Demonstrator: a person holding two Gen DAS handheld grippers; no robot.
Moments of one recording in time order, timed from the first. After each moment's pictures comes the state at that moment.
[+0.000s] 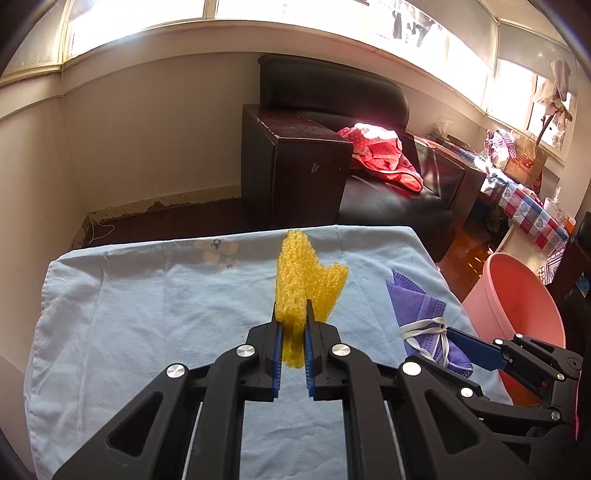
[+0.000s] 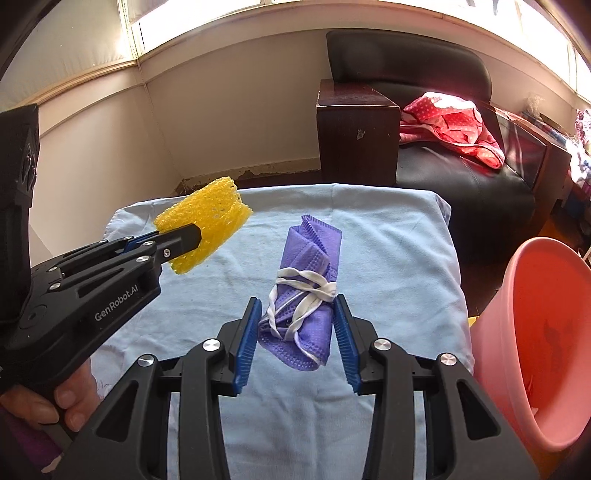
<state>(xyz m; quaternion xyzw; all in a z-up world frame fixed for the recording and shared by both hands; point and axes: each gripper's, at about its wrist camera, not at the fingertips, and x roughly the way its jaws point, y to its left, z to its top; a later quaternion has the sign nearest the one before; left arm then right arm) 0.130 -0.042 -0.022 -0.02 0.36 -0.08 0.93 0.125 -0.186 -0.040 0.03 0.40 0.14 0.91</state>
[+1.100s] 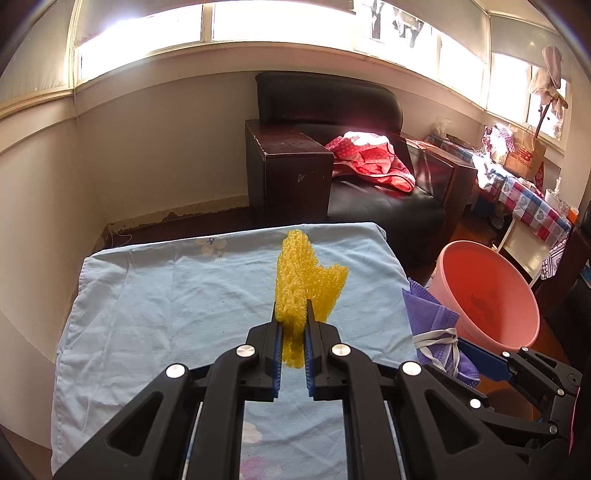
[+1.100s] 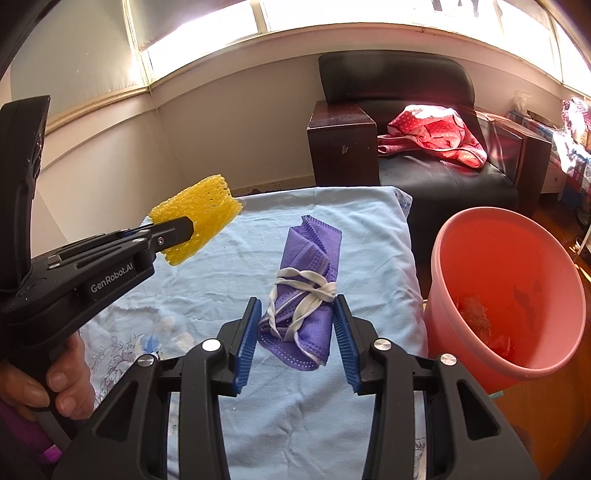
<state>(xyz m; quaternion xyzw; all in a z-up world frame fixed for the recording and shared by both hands) 0.049 -0.093 0.025 0.01 0.34 -0.06 0.94 0.037 -0.243 -0.014 0.06 0.36 0.15 0.92</state>
